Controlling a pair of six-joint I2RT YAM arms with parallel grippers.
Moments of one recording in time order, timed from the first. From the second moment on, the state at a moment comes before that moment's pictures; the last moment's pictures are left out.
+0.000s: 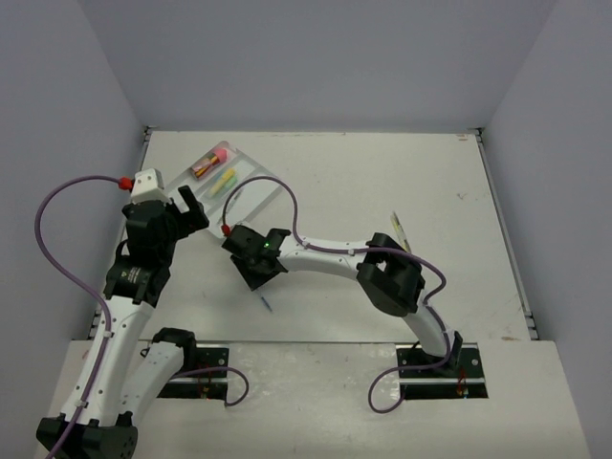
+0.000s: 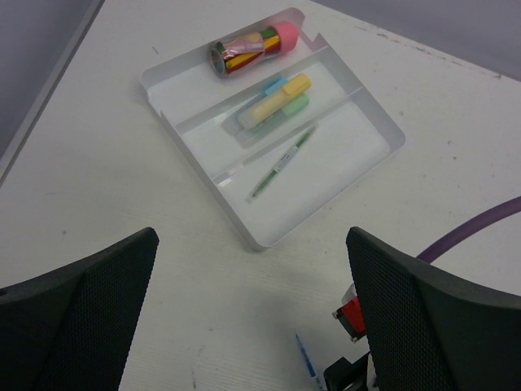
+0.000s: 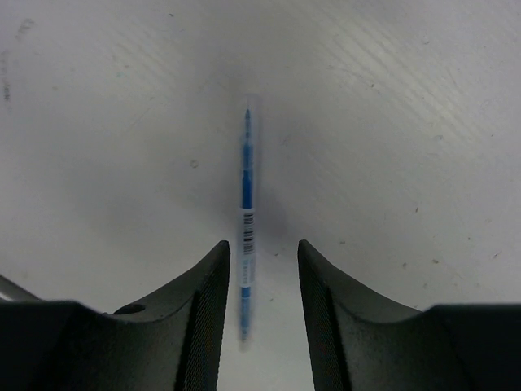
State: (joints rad) left arm -0.15 0.74 0.82 -0.46 -0.28 -0.36; right arm 1.15 2.18 1.74 -0.67 0.13 0.48
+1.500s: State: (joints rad) left arm -0.14 0.68 0.75 -0.46 -0.27 -0.33; right arm 0.73 2.47 2.16 -0.19 -0.04 1.28
